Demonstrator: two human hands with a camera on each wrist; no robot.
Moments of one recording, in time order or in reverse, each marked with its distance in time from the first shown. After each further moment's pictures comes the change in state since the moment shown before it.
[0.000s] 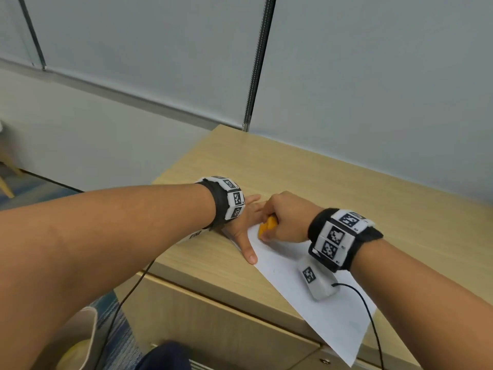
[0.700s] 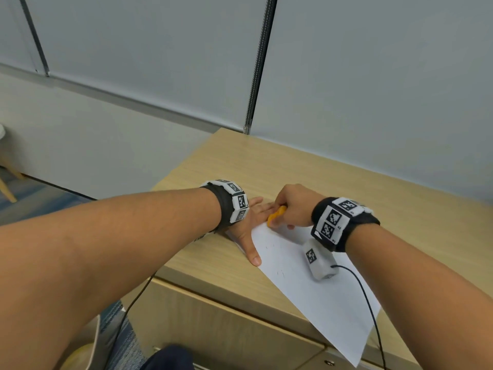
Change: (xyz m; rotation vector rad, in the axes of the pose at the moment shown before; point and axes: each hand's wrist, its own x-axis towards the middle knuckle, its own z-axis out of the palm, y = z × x) left_hand 0.004 -0.006 0.005 -0.045 0.017 -0.087; right_hand 0.020 0.019 -0.012 0.051 0.022 0.191
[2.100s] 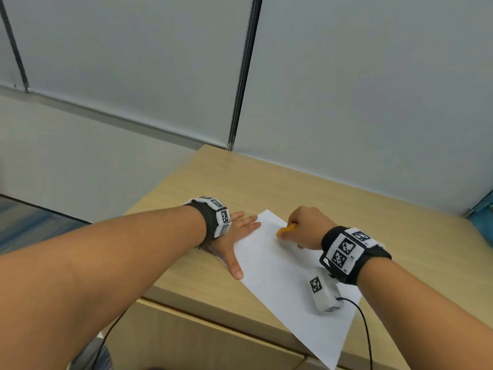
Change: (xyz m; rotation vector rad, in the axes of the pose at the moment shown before) left_hand 0.001 -0.006 0.003 -0.066 -0.046 -0.079; right_hand -0.039 0.044 0.001 0.122 0.112 0.267
